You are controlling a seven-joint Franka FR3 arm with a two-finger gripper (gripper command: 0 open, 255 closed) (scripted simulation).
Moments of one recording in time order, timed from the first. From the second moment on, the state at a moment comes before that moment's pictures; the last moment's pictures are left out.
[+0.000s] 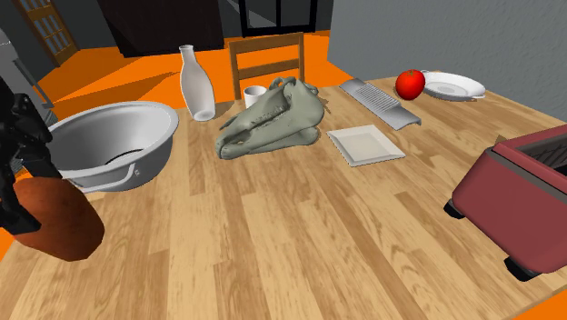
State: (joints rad) arm 0.23 -0.28 0.44 -2.07 0.25 1.88 1.61
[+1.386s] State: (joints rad) arm 0.25 -0.22 0.49 -2.29 0.25 2.17 1.62
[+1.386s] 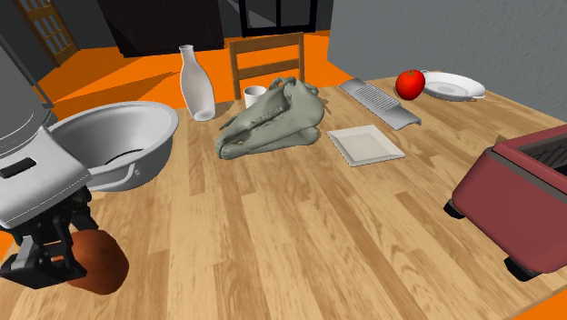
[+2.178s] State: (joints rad) arm 0.25 -0.13 0.51 -2.37 0.24 2.35 1.62
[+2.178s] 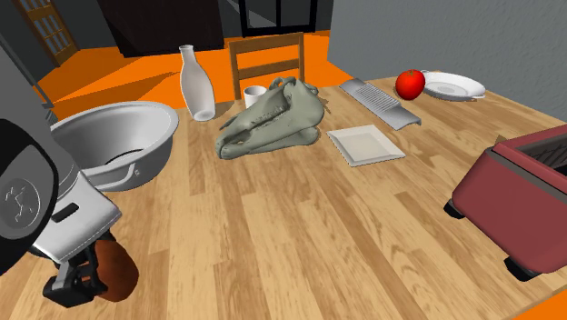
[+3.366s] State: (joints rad) arm 0.24 -0.12 0.51 -2.39 0.24 2.35 1.62
